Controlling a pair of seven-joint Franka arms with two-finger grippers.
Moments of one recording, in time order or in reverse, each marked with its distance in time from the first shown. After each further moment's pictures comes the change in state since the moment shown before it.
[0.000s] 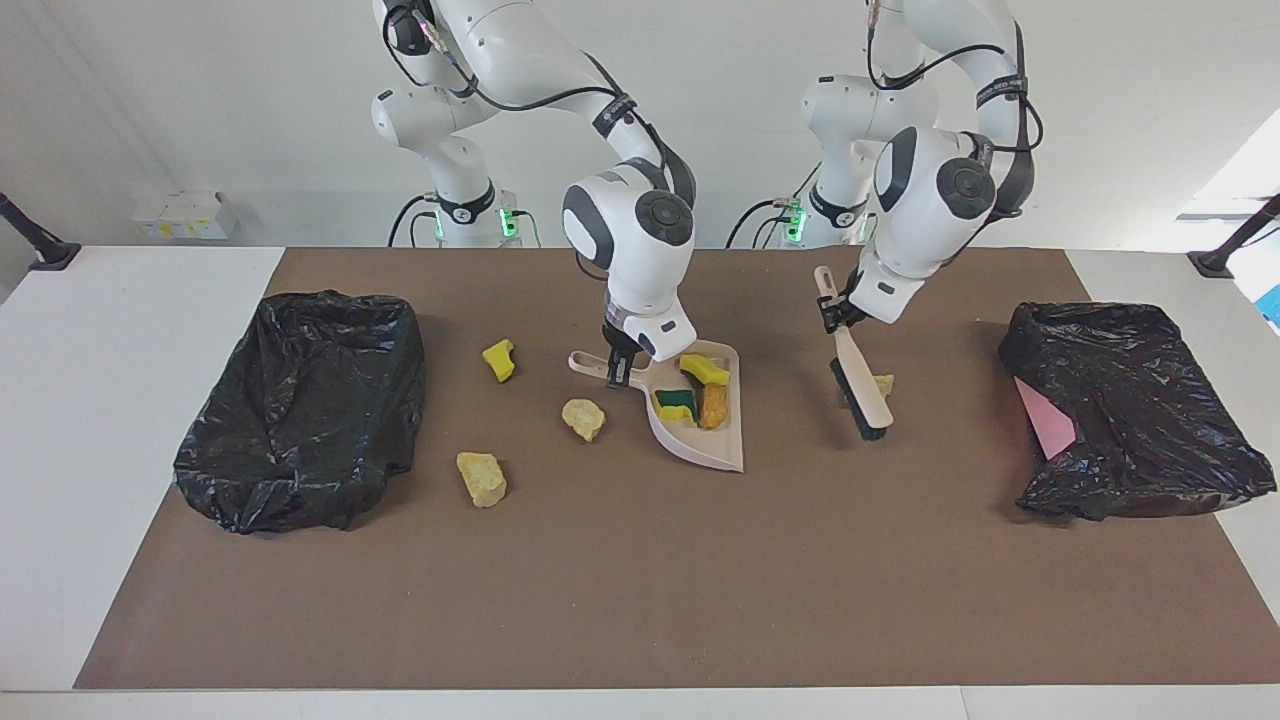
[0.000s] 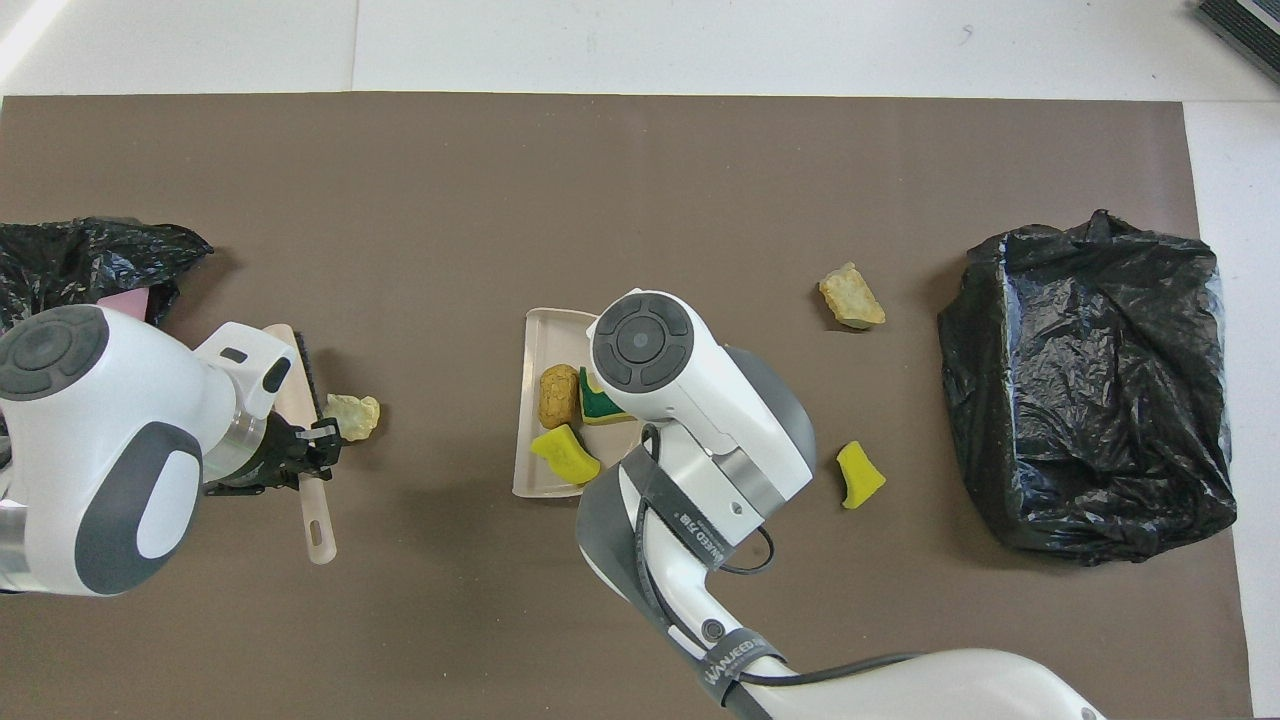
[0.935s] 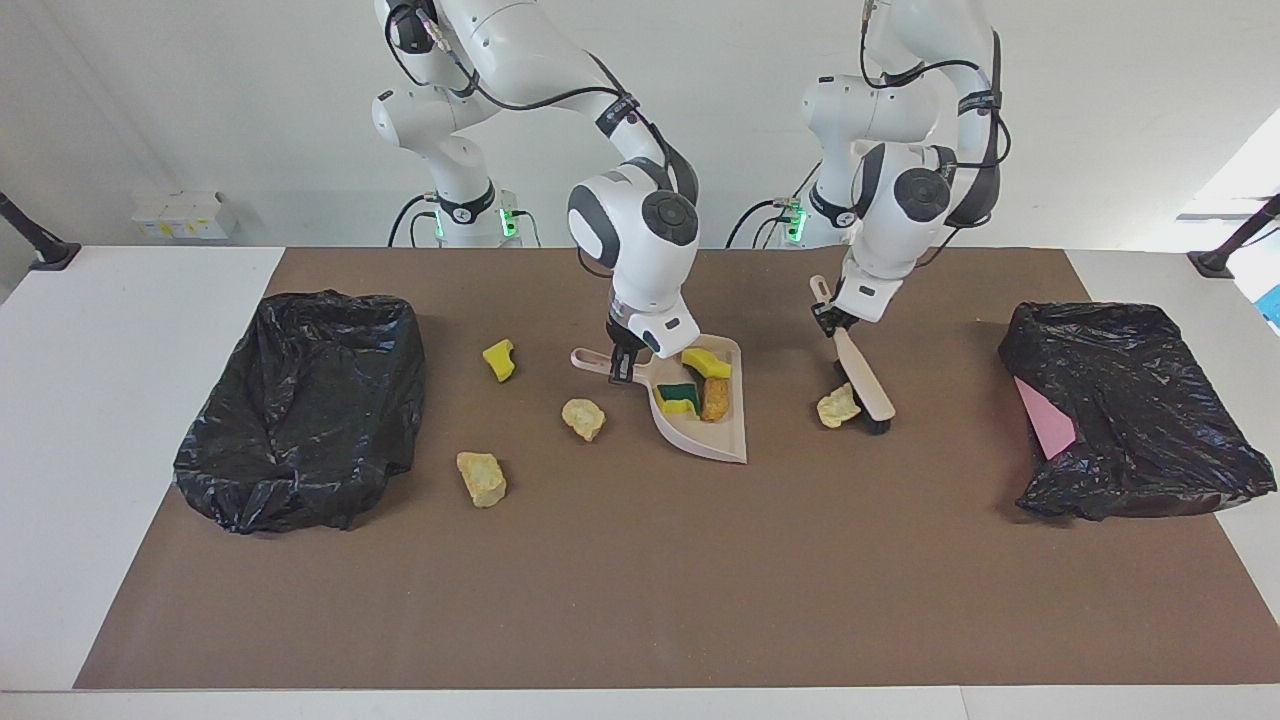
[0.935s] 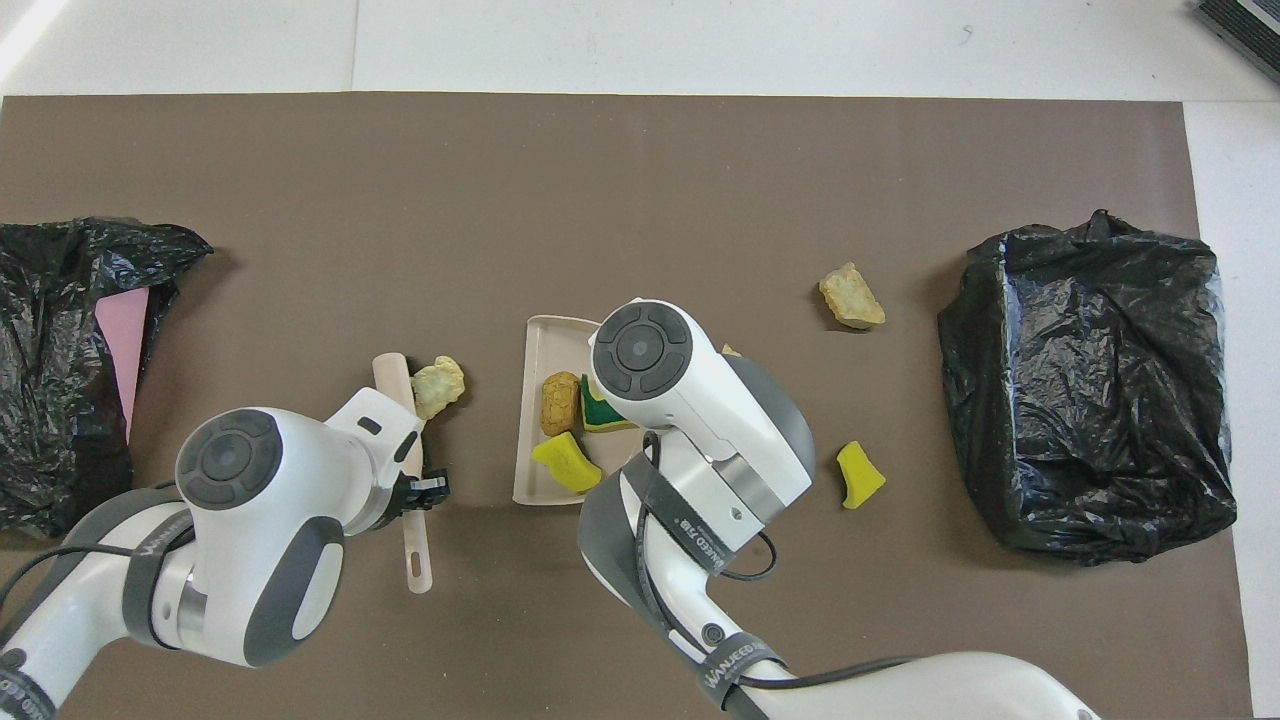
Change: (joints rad) left arm -0.228 -0.007 -0.037 -0.192 -0.096 0.321 0.034; right arm 0.002 -0.007 0.000 -0.027 0.000 0.001 0.000
